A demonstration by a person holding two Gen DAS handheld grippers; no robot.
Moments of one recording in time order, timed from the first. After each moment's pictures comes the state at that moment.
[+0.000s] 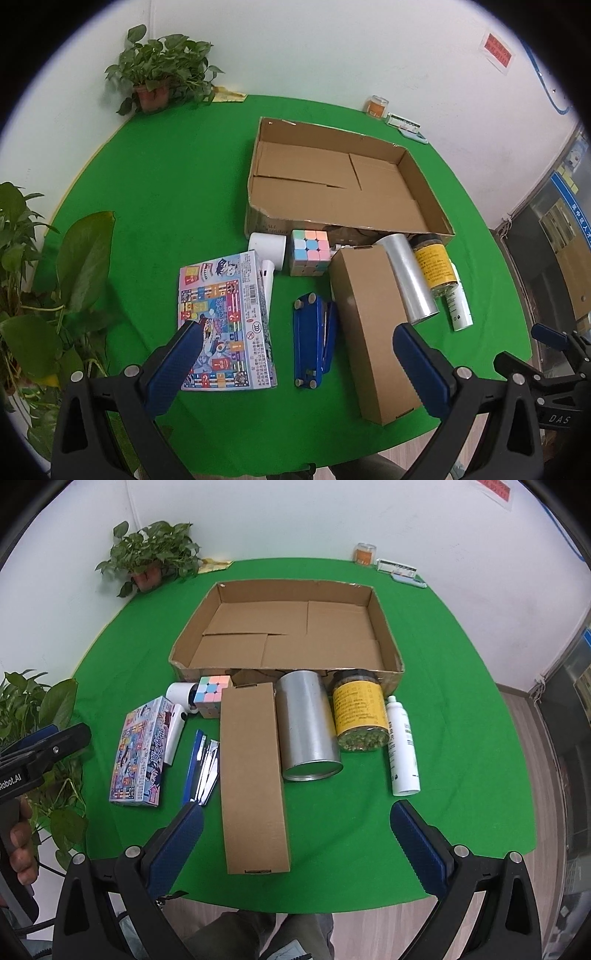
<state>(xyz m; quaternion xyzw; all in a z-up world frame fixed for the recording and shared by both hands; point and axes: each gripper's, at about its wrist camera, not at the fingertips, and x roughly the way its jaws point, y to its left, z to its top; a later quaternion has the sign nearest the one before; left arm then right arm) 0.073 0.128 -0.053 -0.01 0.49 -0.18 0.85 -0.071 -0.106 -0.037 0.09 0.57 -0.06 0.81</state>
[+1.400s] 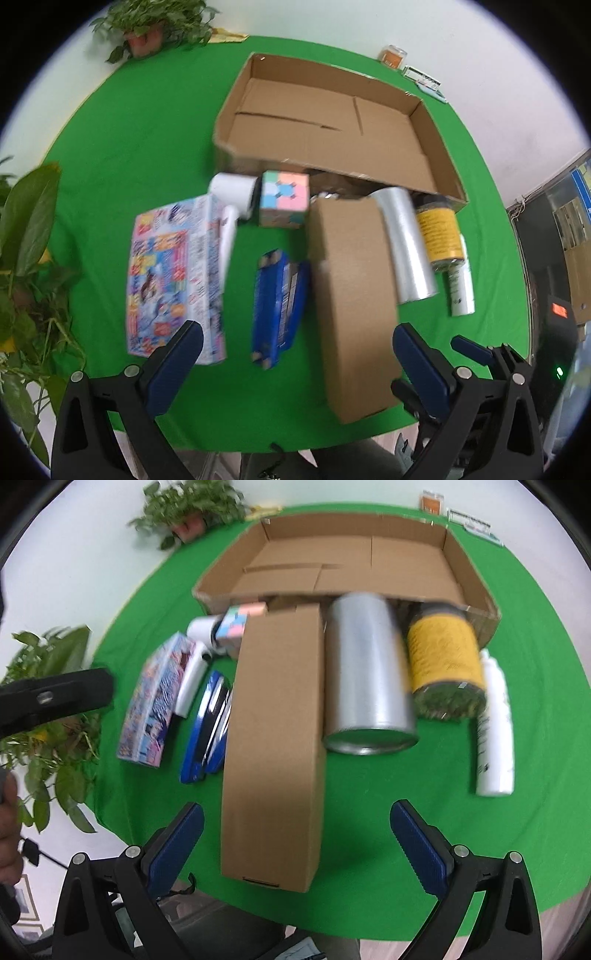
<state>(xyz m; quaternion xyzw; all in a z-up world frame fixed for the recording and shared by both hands) 0.087 0.075 -0.101 -0.02 0.59 -0.15 0.79 -0.041 -0.088 -0.159 0.14 0.63 0.07 0.76</state>
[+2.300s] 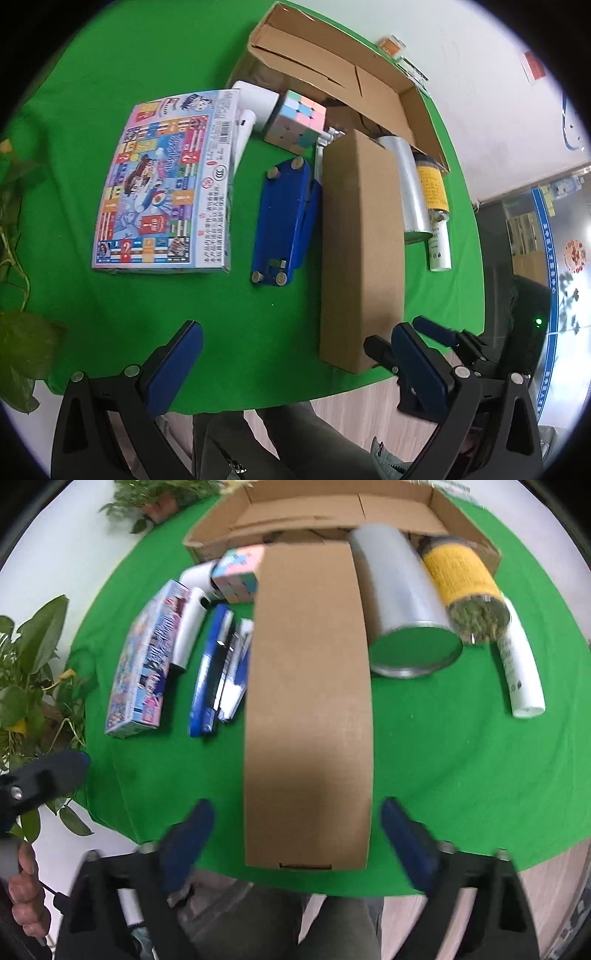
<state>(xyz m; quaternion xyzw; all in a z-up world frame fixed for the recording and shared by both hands) 0.046 0.141 -0.161 -0.12 0.63 -0.23 0.73 -0.072 -0.026 -0.185 0.16 0.66 0.02 0.74</state>
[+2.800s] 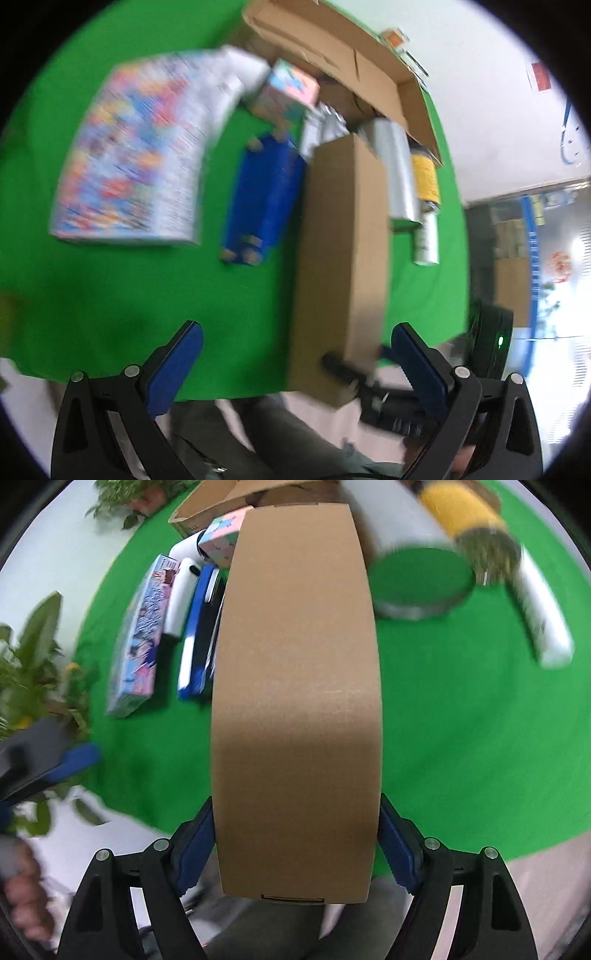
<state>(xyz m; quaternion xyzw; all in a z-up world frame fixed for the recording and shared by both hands) 0.043 0.121 -0.190 -0.18 0.67 -0.25 0.68 -0.081 -0.035 -0.228 0.25 0.70 0.06 0.67</state>
